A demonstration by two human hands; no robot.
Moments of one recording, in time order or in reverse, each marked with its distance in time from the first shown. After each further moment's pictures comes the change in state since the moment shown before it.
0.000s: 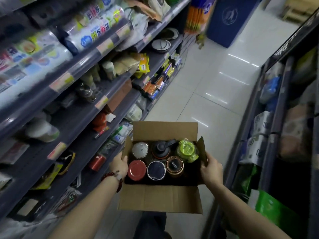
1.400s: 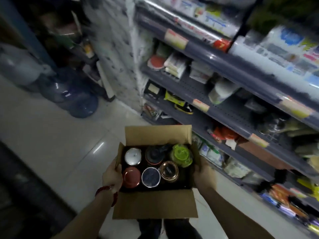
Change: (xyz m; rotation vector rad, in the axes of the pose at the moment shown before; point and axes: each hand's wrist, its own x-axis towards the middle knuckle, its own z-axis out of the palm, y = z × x) left_hand -0.143 -0.098 0.109 -1.003 0.909 -1.080; right_hand 0.025 -0.166 0.208 -0.892 -0.828 -1.350
